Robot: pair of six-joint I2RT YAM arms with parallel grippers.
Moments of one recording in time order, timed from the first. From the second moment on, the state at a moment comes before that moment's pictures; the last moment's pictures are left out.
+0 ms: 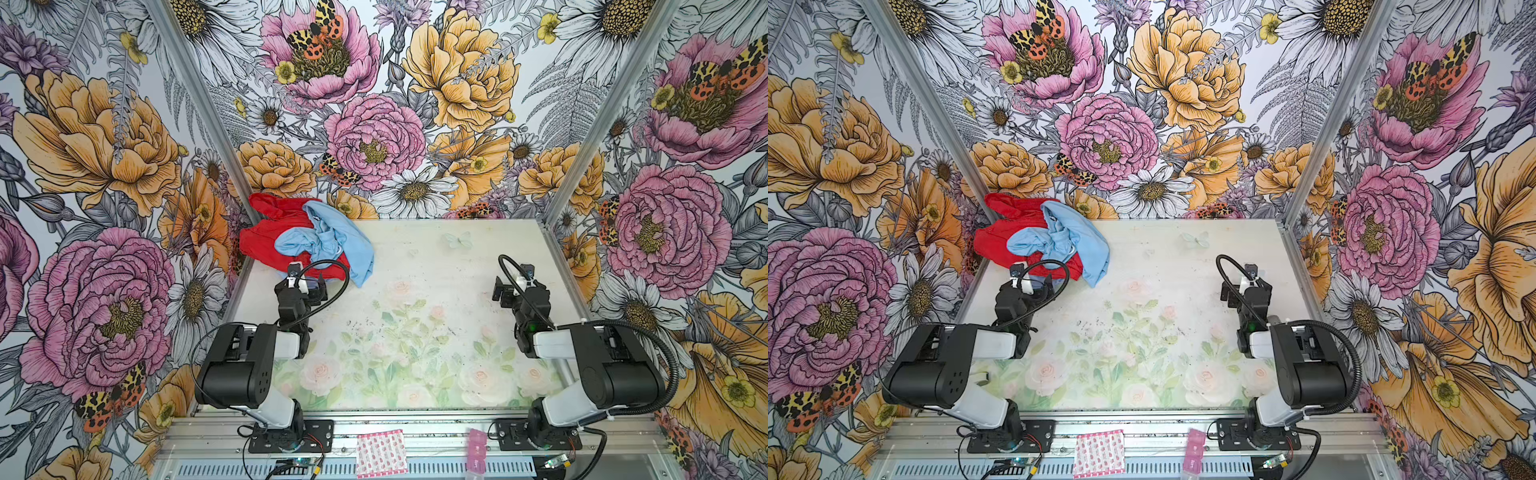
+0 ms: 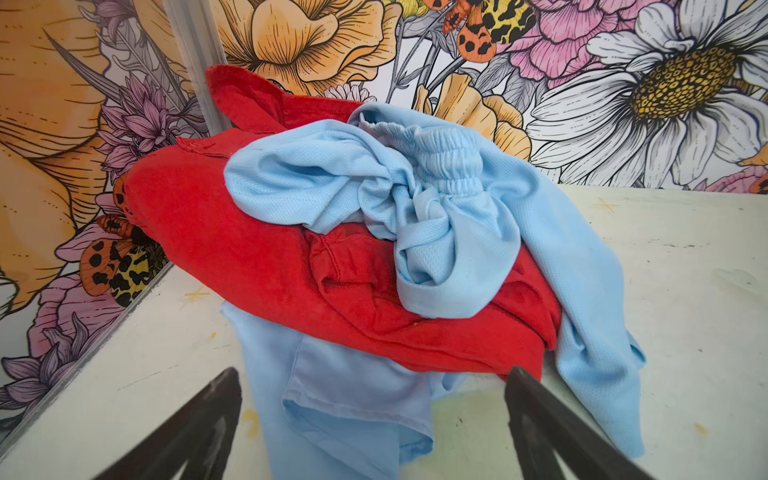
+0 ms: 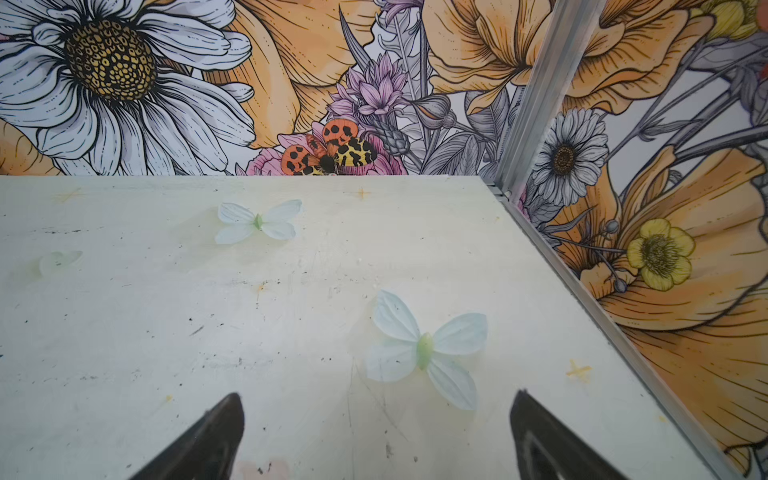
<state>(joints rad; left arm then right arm) -0.02 1.55 0.37 0.99 -0.13 -0.03 0.01 1.53 0.36 0.90 0.13 -0.02</state>
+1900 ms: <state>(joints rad) 0.03 1.21 0.84 -0.28 -0.10 -0.47 0.82 1.04 0.48 0.27 0.08 0.09</state>
